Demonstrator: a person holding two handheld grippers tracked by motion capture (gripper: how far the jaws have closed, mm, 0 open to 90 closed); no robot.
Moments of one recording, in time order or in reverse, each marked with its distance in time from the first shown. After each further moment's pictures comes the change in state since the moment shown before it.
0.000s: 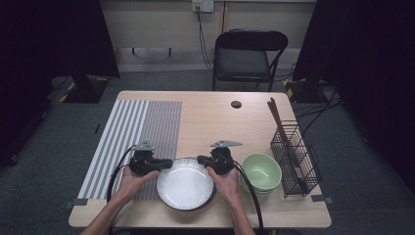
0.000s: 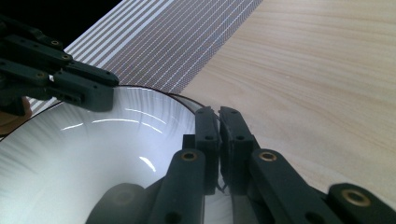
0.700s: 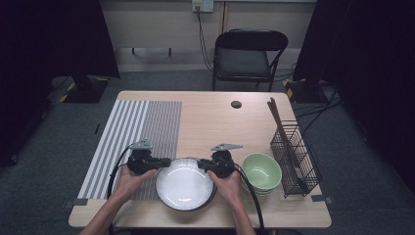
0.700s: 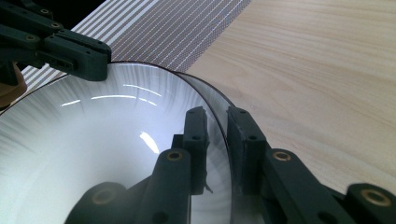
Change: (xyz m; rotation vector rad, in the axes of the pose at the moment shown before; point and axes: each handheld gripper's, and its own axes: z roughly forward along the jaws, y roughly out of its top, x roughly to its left) left arm 0.004 0.003 -0.011 -0.024 -0.013 -0.013; right arm -0.002 -0.010 -0.003 0.031 0.016 -0.012
